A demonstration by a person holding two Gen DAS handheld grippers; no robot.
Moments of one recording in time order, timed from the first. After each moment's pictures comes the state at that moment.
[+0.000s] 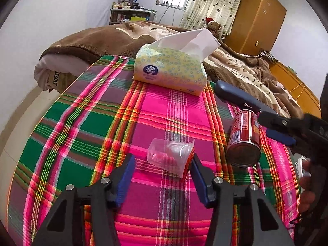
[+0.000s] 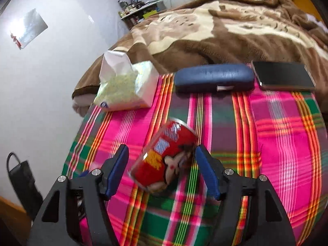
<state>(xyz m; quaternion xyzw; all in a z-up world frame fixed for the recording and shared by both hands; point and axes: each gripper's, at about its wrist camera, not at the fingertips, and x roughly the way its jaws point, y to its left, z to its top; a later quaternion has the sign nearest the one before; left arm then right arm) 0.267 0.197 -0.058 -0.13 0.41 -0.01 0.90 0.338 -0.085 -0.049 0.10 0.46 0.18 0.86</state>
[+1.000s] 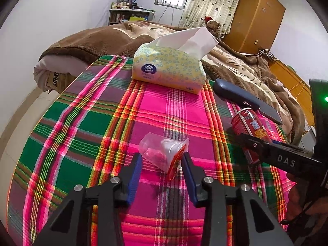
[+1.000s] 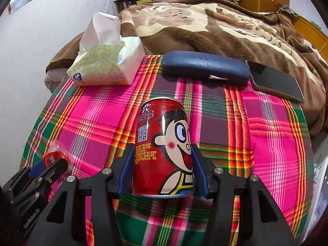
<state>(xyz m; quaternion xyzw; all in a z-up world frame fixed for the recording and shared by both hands) 0.268 0.192 -0.061 -0.13 0.42 -0.01 0.90 0.330 -0.077 -0.073 -0.01 0.48 0.13 0.87</state>
